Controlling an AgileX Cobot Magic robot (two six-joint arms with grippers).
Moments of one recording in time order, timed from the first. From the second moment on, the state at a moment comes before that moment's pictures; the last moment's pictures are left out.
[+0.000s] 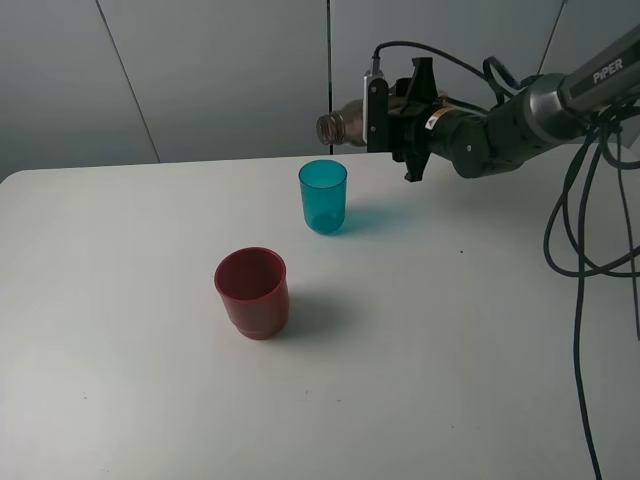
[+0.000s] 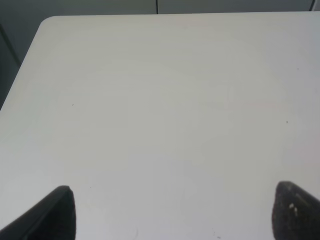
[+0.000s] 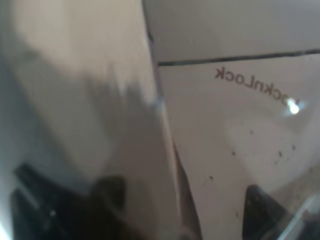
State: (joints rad) left arm 0.03 0.00 -0.51 0.02 1.09 -0.02; right arm 0.33 2.18 -1.20 0.04 -0.57 -1.50
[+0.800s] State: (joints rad) left arm 0.03 0.00 -0.51 0.02 1.09 -0.02; right arm 0.32 2.18 -1.20 0.04 -0.58 -1.71
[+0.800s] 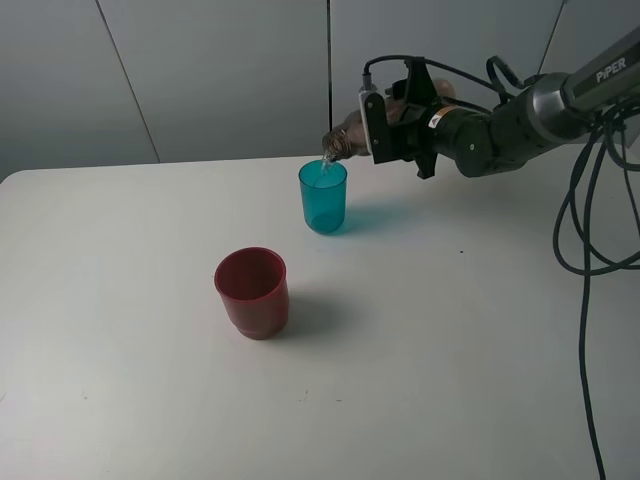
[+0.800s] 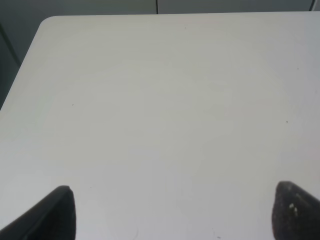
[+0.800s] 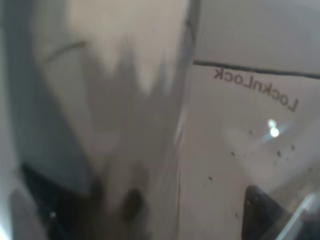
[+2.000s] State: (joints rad) left arm 0.03 0.00 -0.51 0.02 1.09 -0.02; right arm 0.32 2.18 -1.20 0.04 -0.68 -1.82
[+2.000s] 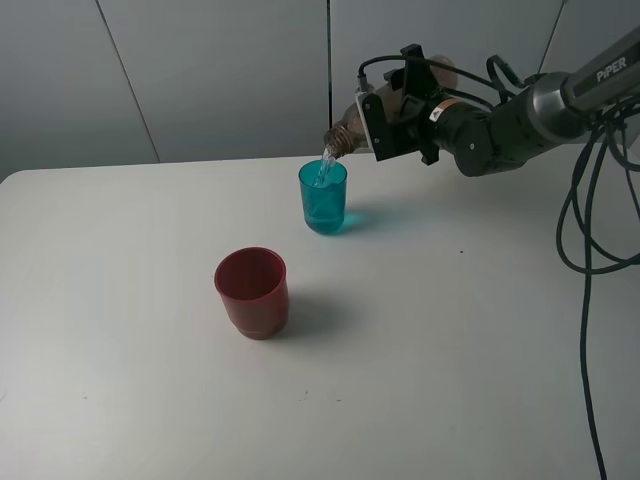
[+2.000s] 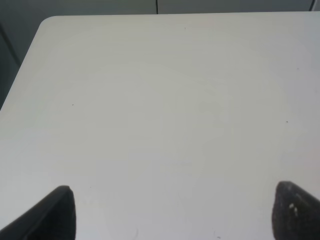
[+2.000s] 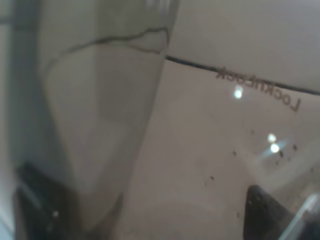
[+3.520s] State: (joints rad) left arm 0.03 0.00 -0.51 0.02 1.09 -0.02; right arm 0.32 2.18 -1.20 -0.09 -0.74 -1.93
